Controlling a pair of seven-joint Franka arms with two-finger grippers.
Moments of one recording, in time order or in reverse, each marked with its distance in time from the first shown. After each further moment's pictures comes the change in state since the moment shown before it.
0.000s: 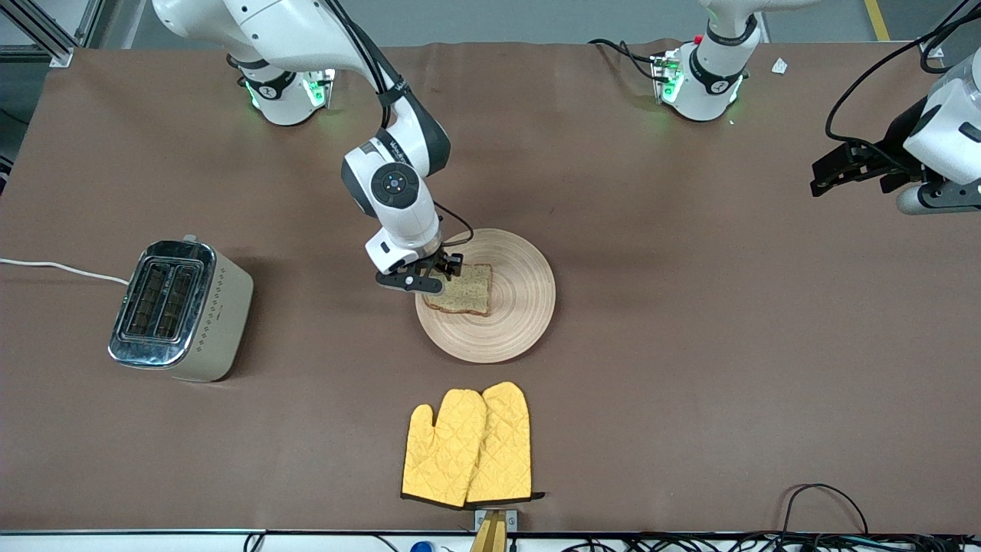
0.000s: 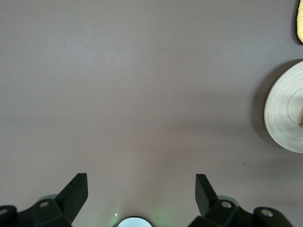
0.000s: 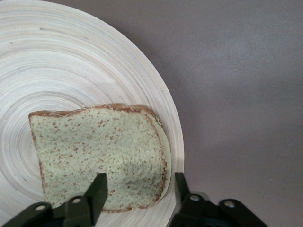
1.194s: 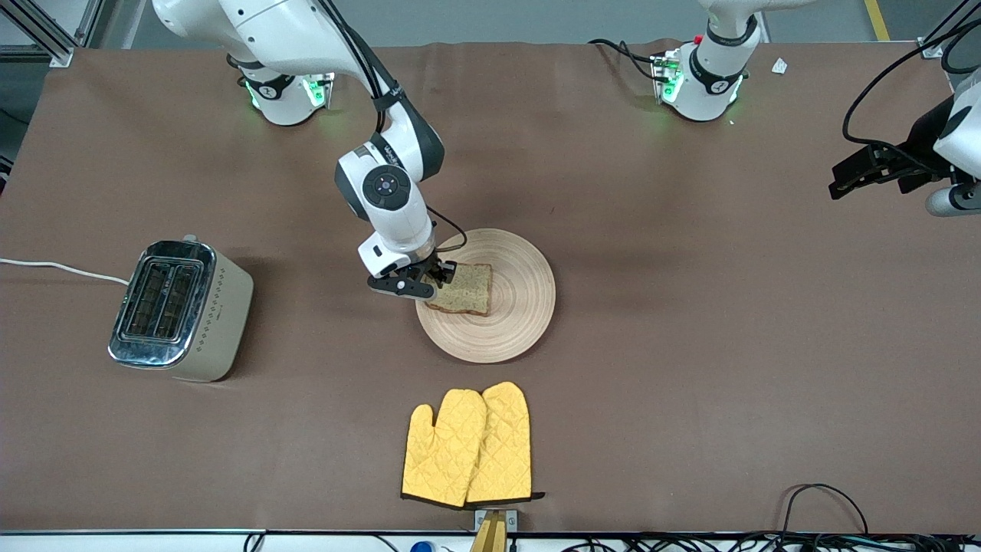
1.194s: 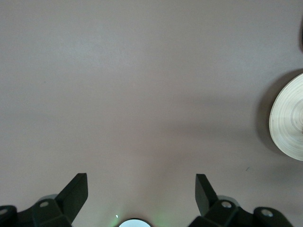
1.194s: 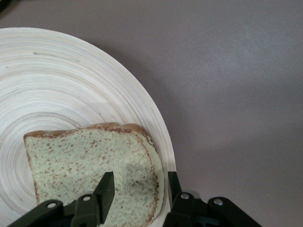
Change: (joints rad) left arm 0.039 -0.002 0.002 0.000 0.000 0.007 0.003; right arm -0.008 0.000 -0.018 -0.031 -0.002 0.078 0.008
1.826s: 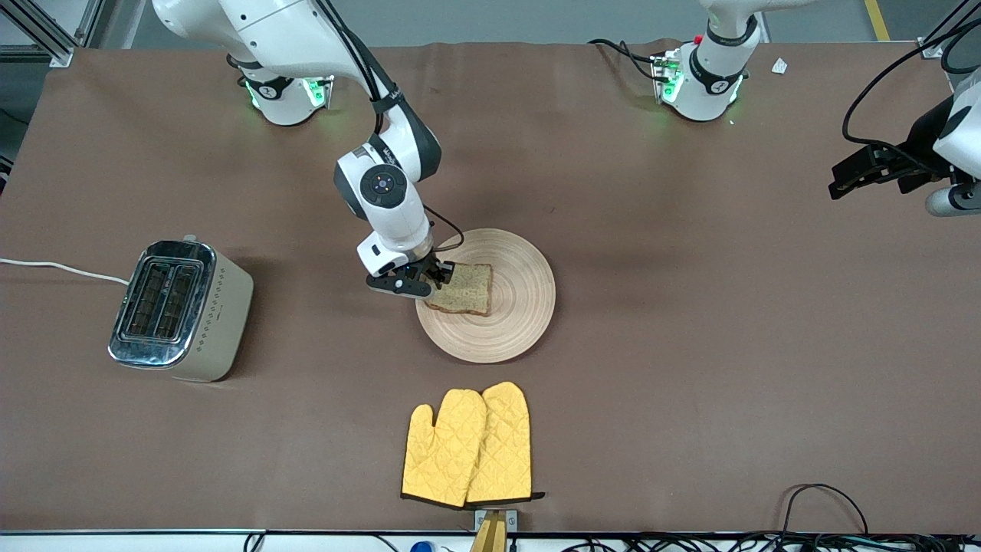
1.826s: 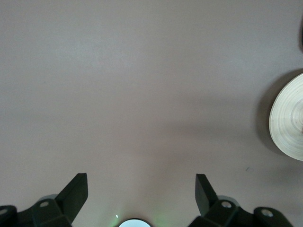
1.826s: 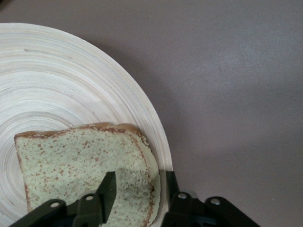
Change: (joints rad) left arm 0.000 0.000 0.000 0.000 0.000 0.000 0.000; right arm 0.000 0.000 0.001 -0.030 0.000 0.041 0.004
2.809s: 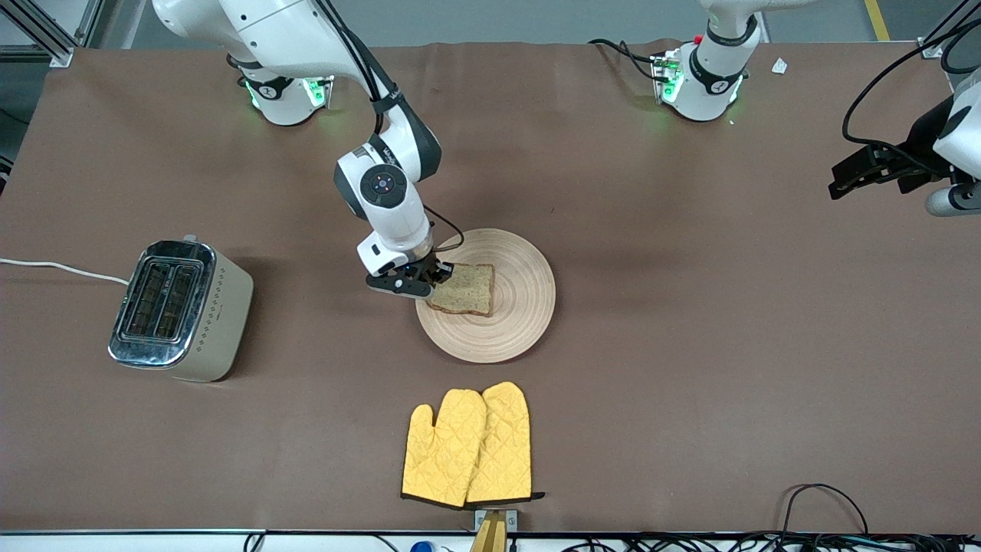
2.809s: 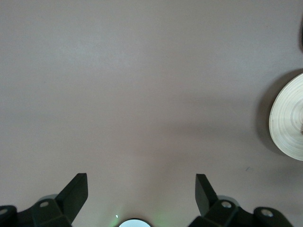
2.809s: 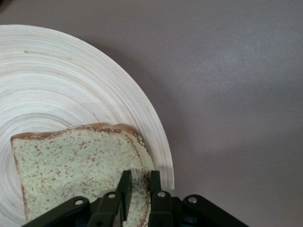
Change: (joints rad) left arm 0.000 0.000 0.000 0.000 0.000 0.001 0.000; right arm 0.000 0.000 0.000 -0.003 0.000 0.011 0.009
